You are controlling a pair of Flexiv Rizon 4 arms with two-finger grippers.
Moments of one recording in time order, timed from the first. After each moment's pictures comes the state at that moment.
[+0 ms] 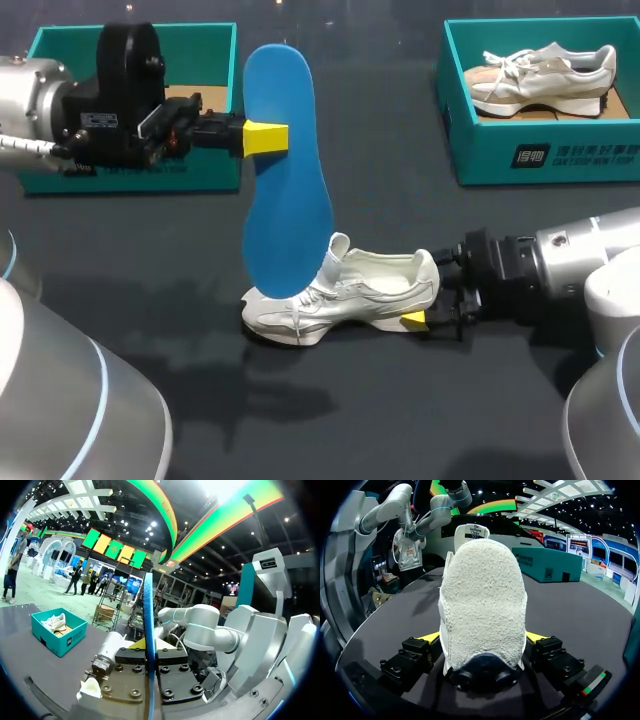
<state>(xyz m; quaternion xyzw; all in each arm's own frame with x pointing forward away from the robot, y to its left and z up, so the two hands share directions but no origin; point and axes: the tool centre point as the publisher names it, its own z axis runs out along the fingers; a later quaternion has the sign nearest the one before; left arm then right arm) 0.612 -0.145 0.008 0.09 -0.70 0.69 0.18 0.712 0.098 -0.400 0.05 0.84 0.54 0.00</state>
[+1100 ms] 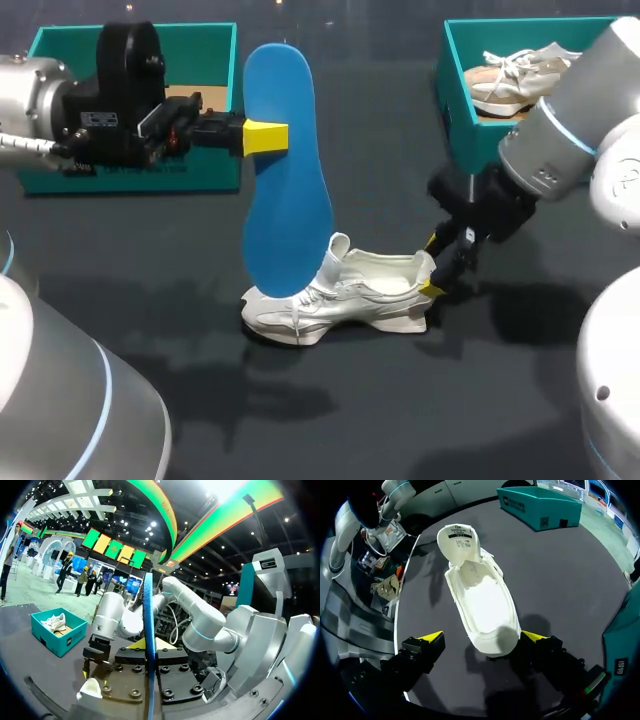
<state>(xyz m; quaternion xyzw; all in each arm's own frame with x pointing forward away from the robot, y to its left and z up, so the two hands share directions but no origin) 0.612 -0.145 0.009 0.09 -0.70 0.69 0.18 0.701 0.072 -0.323 0.14 0.95 0.24 -0.10</state>
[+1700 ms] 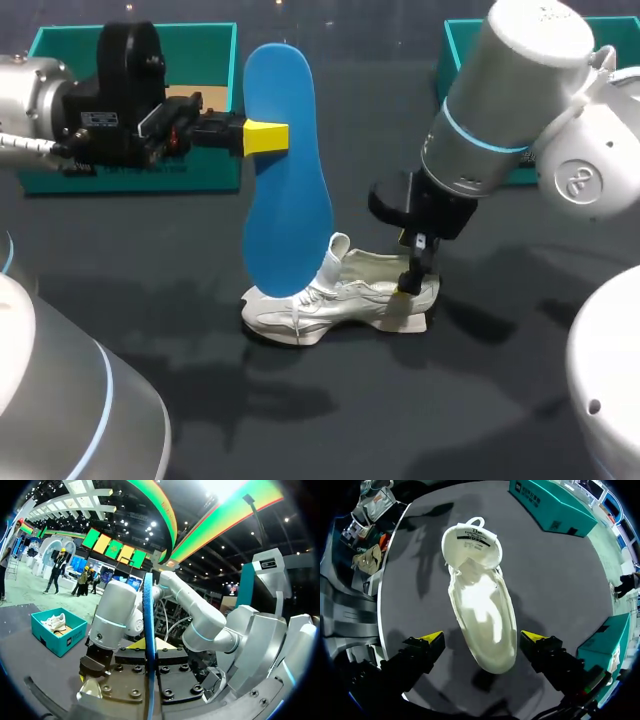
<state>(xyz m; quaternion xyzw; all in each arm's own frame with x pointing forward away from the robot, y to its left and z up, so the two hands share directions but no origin) 0.612 -0.145 0.009 0.09 -0.70 0.69 0.18 0.700 0.105 -0.311 0.09 0.99 0.11 -0.01</state>
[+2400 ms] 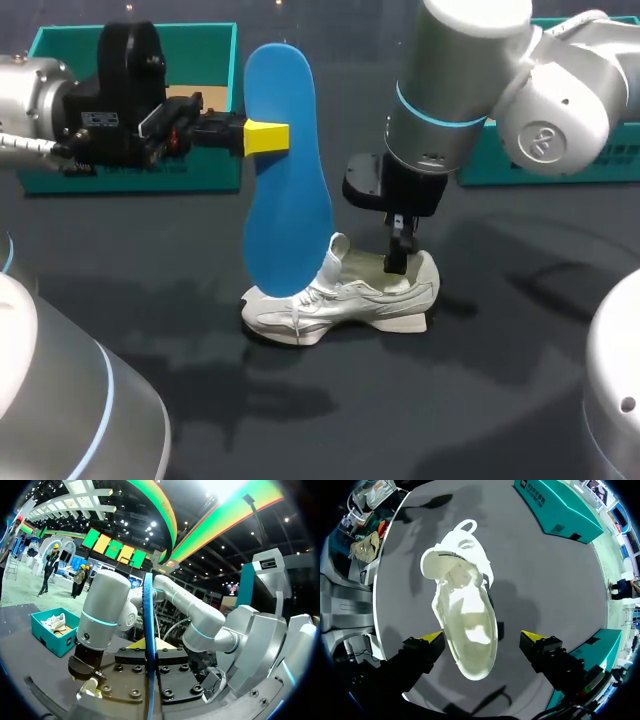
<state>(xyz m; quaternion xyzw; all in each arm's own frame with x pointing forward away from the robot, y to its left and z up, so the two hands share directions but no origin) 0.612 -0.146 0.008 0.09 -0.70 0.69 0.18 0.729 0.120 -0.302 0.05 1.00 0.06 0.00</state>
